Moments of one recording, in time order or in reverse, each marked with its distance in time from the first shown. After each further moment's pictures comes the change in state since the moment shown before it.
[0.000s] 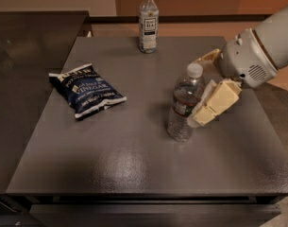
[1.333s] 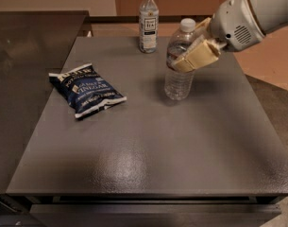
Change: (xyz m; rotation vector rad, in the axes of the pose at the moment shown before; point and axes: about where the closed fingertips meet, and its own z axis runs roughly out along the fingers) arm -0.048 -0.066 -0.018 0.153 -0.072 0.028
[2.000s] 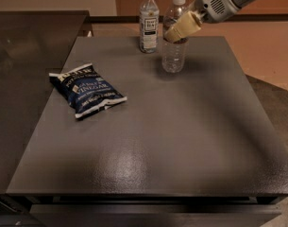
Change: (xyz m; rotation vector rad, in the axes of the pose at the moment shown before) arm -0.019 -0.105 0.025 0.128 0.022 0.143
